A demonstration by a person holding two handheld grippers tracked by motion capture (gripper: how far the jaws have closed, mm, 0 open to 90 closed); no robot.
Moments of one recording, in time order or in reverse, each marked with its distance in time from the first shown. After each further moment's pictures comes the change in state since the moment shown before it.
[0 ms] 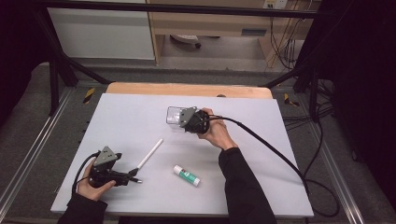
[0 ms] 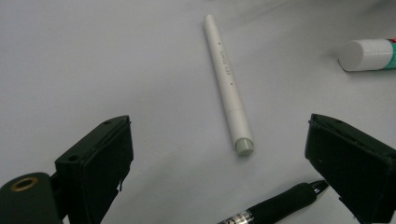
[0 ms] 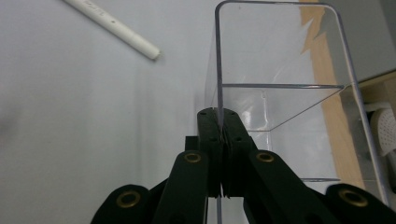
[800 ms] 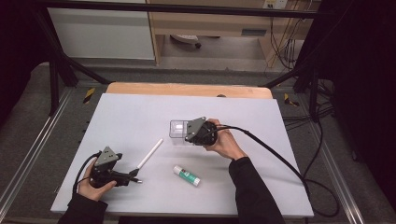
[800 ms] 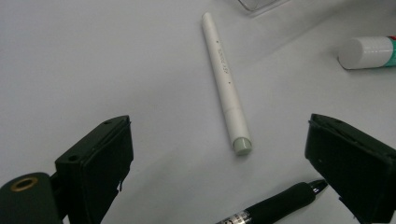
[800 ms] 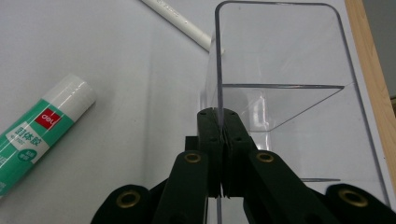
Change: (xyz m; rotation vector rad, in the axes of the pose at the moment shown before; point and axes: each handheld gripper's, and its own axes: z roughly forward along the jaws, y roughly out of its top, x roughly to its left) left arm -0.001 0.000 0.001 0.004 0.000 0.004; right arm 0.030 -0.015 -0.019 -0.052 0.101 -0.004
